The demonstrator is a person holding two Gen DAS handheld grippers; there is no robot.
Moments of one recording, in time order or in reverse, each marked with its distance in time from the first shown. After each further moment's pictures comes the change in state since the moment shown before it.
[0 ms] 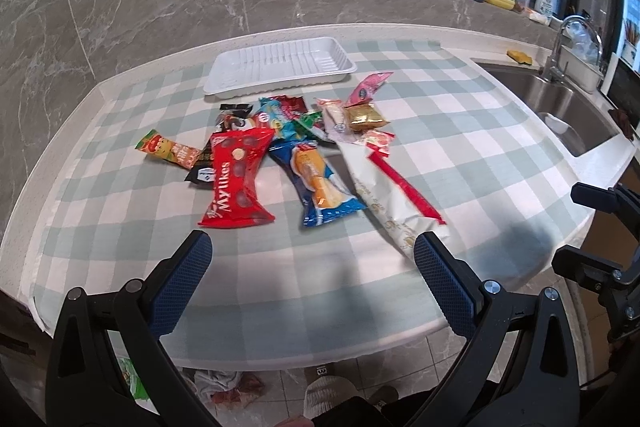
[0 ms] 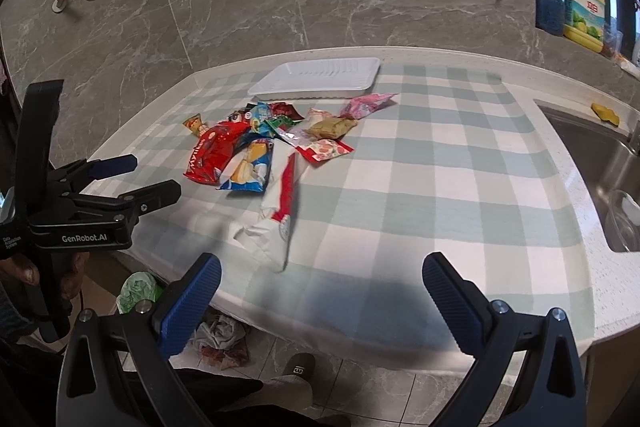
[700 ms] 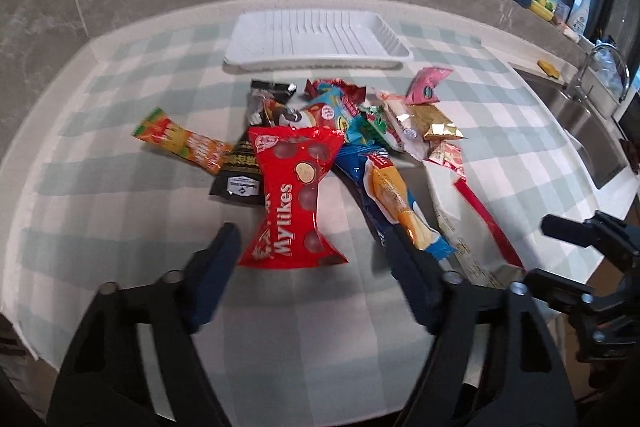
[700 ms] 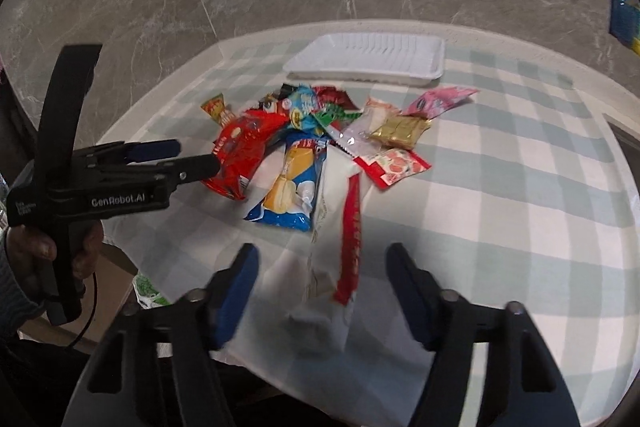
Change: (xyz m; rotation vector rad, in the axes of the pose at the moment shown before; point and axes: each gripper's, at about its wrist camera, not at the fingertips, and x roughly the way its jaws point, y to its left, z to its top) left arm 0.091 0.090 0.051 -0.100 0.145 -0.057; right arm 0.094 0.041 0.052 -0.051 0.138 0.089
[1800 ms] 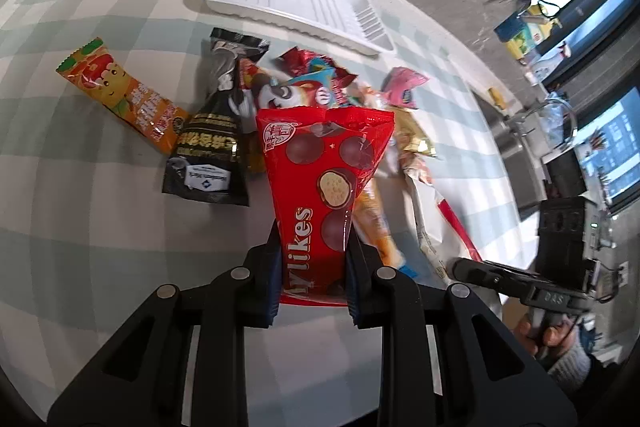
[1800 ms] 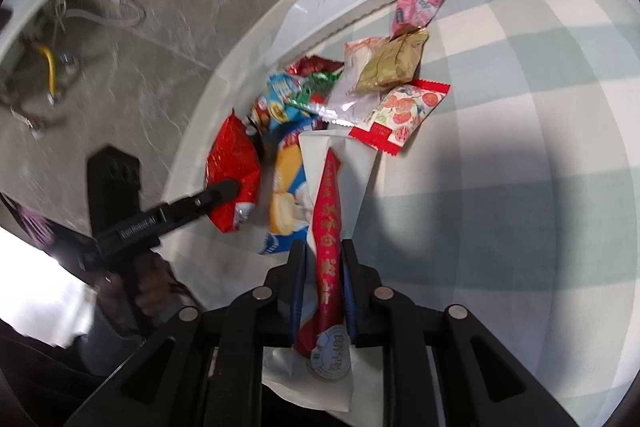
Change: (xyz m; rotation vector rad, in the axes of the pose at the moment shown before) left arm 0.061 0.053 0.025 -0.205 0.150 -0.398; right arm 0.052 -0.071 -0.006 0.482 0.099 0.412
